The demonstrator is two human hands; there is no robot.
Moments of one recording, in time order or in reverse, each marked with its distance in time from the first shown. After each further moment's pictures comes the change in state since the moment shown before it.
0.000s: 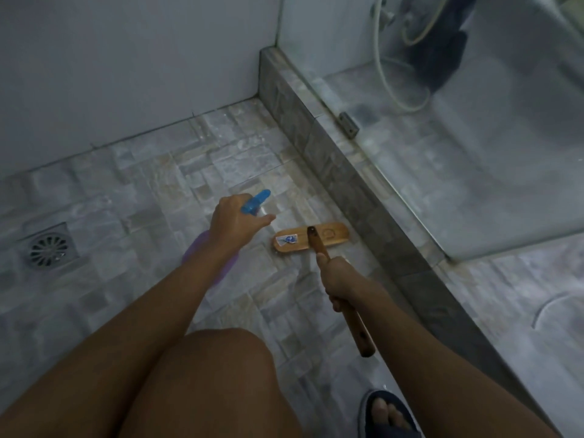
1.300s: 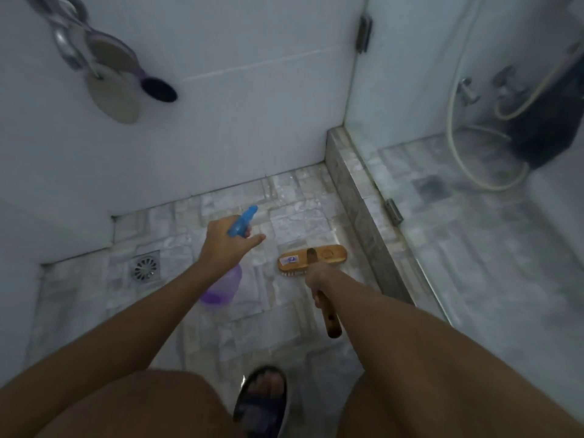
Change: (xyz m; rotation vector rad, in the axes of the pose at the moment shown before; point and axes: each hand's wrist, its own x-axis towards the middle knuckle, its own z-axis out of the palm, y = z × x) left_hand 0.032 0.043 -0.107 0.004 0.281 -0.111; right_hand 0.033 -0.171 -0.027 -0.495 -0.301 -0.184
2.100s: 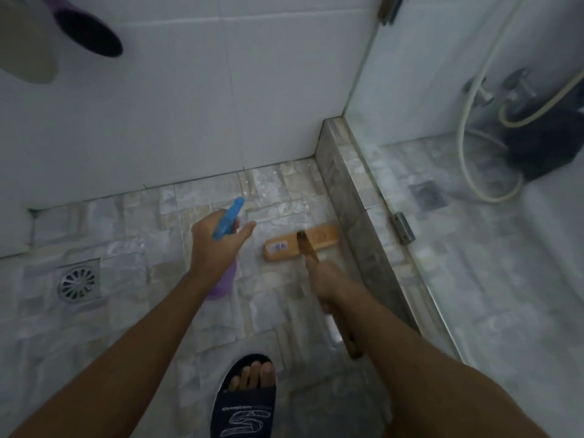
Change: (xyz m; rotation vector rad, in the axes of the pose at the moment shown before) left_hand 0.064 -0.059 0.073 -0.211 0.197 0.094; right_hand 0.044 -0.002 -0.037 0.142 0.149 -0.098
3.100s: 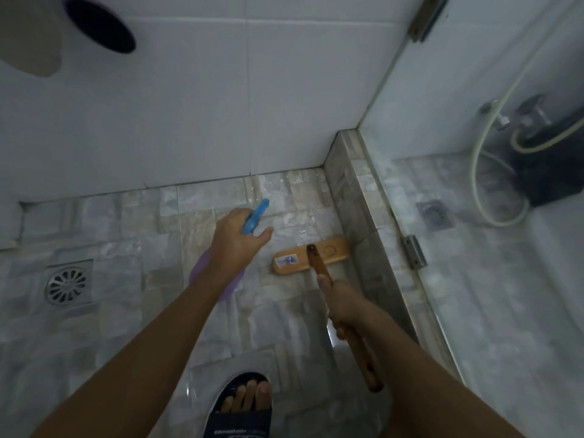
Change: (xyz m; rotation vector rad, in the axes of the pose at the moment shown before) left_hand 0.026 -0.002 0.030 0.106 -0.061 -0.043; right_hand 0.024 0.023 -0.006 0.138 -0.038 0.039
